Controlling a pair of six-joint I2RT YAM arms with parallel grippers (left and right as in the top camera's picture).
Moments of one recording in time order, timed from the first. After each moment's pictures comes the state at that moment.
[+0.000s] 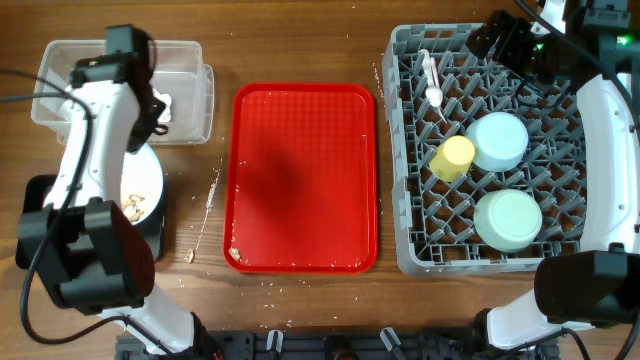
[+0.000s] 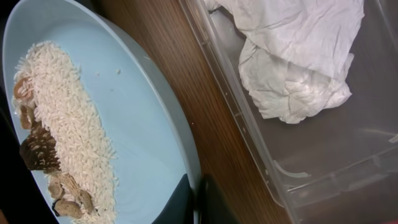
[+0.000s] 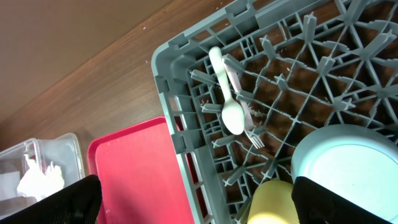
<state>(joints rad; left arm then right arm) 0.12 1.84 1.57 -1.12 -0.36 -0.95 -0.11 1.74 1.84 -1.09 -0.31 0.39</state>
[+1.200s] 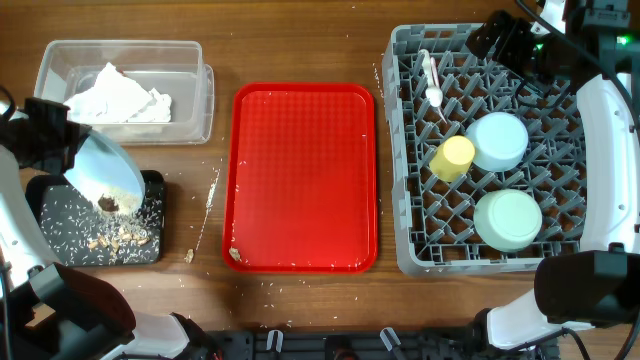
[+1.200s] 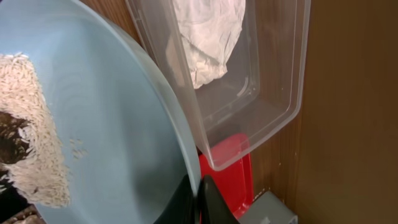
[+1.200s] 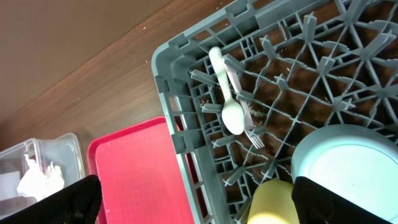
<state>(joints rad) 0.61 1.65 1.55 -1.10 0.46 -0.74 -0.11 1.74 1.84 -1.09 -0.31 0.39</state>
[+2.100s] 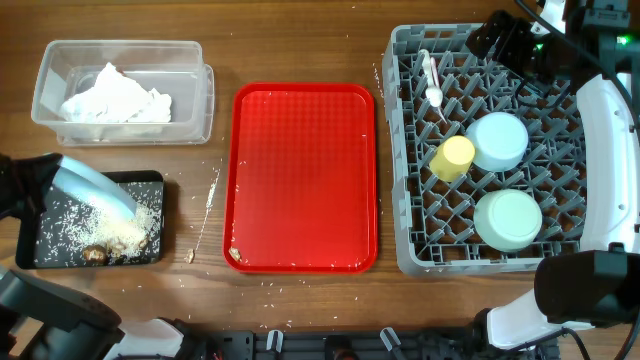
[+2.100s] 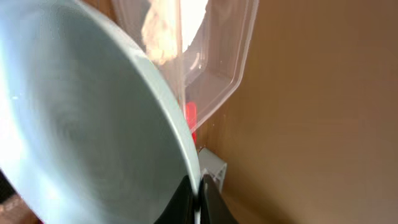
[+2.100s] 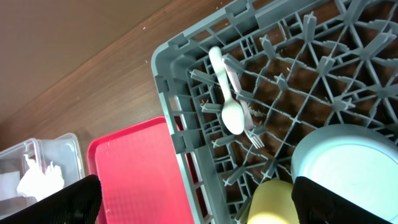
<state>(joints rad) 0.98 1.66 1.40 -1.16 0.96 -0.46 -0.11 1.74 1.84 -1.09 -0.31 0.39</state>
